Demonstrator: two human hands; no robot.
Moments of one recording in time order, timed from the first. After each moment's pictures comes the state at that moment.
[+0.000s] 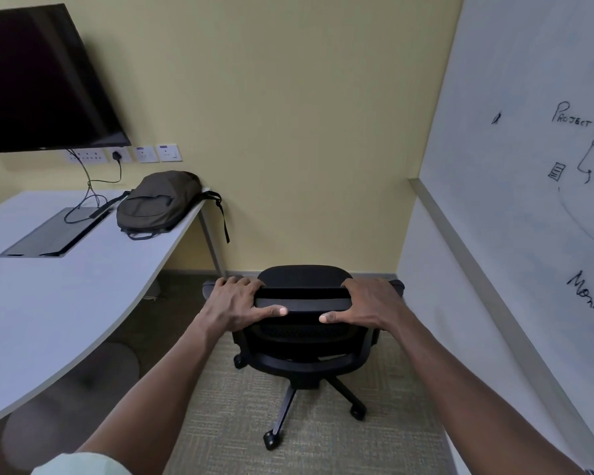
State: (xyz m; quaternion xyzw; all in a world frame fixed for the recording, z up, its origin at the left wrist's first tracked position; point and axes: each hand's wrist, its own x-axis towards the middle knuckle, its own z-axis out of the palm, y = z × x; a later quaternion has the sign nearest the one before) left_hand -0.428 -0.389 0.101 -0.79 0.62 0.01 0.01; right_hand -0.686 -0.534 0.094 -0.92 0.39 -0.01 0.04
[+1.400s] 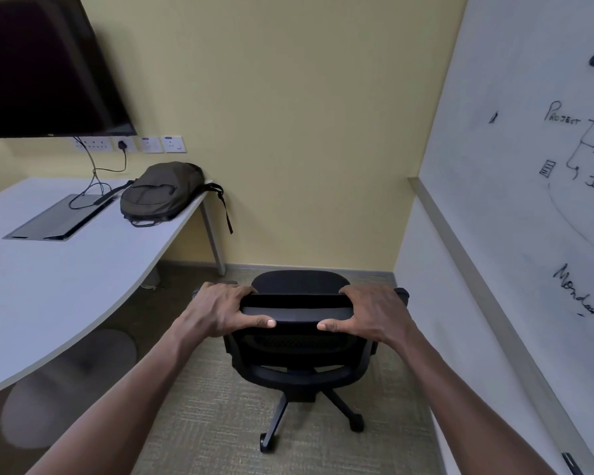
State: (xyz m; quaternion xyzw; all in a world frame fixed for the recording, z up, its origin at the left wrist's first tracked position) left_hand -0.442 -0.341 0.094 -0.76 0.65 0.02 -0.01; right_hand -0.728 -0.489 0.090 -0.93 0.35 -0.04 -0.01
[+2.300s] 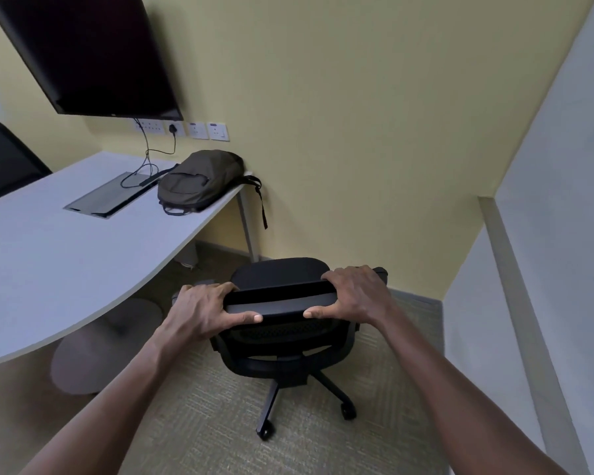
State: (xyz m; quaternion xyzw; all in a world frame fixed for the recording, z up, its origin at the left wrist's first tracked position) left_hand -0.425 -0.439 0.091 -0.87 0.49 -0.03 -0.03; right_hand -0.625 -0.686 0.088 -0.98 0.18 -0.05 -0.01
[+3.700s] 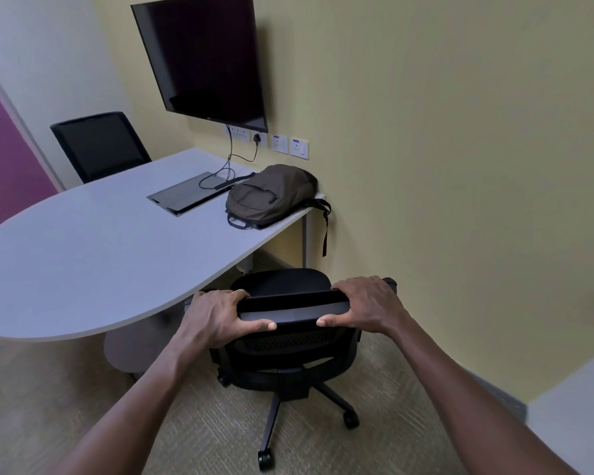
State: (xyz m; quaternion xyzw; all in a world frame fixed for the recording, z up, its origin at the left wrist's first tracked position) left_hand -0.312 -0.486 0.096 -0.94 0.33 -0.06 -0.03; right_hand -0.420 -0.785 0.089 -1.00 0.01 -0.05 0.02
